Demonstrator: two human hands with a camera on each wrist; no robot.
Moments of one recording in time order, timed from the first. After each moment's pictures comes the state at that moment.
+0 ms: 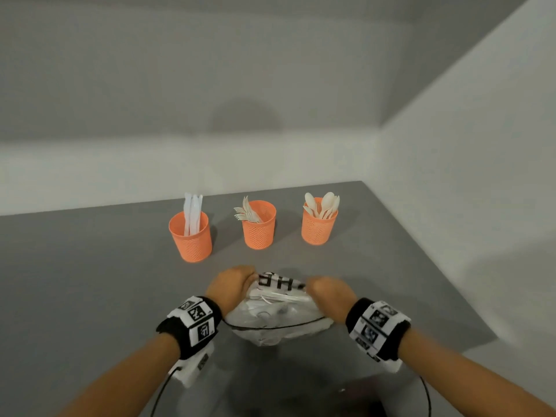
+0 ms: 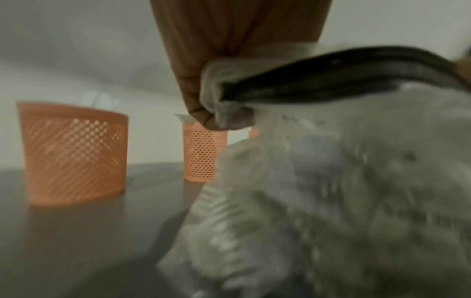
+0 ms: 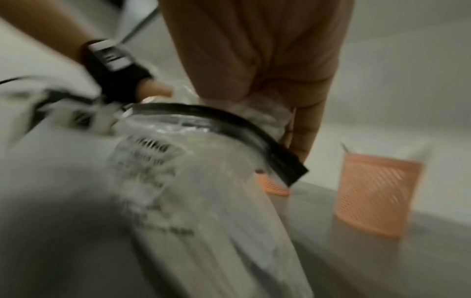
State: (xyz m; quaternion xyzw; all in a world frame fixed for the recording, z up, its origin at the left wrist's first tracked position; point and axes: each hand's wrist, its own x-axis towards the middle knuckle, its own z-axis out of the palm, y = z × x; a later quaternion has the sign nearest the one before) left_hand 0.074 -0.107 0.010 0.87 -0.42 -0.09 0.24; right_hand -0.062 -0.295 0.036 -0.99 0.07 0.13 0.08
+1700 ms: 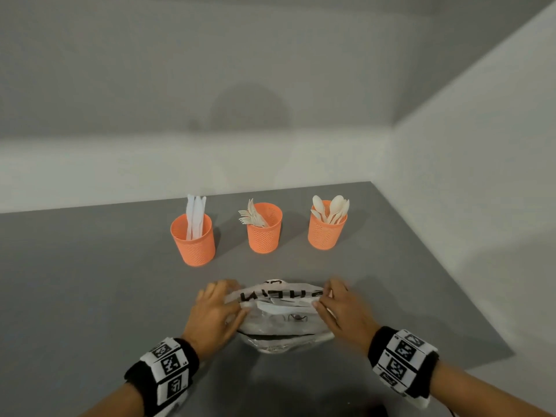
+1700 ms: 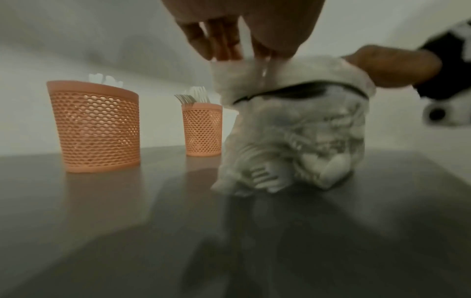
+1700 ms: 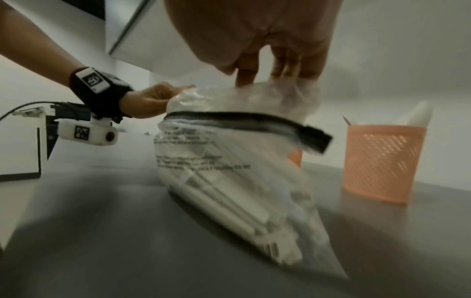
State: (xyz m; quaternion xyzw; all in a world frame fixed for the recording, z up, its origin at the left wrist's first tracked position) left_hand 0.058 -0.061 -0.010 0.83 -0.48 0.12 0.24; right_hand -0.081 -0.313 0.000 -0.98 0.00 -0.17 0.13
